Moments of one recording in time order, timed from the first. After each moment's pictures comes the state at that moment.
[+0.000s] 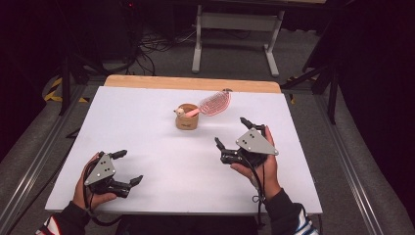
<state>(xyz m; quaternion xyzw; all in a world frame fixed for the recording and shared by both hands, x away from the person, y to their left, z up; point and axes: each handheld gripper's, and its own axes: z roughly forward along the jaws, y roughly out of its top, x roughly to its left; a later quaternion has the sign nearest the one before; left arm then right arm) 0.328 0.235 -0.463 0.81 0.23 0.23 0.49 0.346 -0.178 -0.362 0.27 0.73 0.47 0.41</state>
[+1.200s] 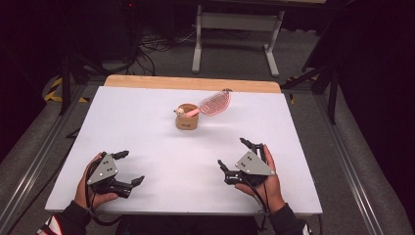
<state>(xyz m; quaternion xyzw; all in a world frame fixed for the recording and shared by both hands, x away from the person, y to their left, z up) 0.330 0.231 -0.467 0.81 0.23 0.23 0.48 0.325 -0.192 -0.415 0.23 0.77 0.44 0.40</state>
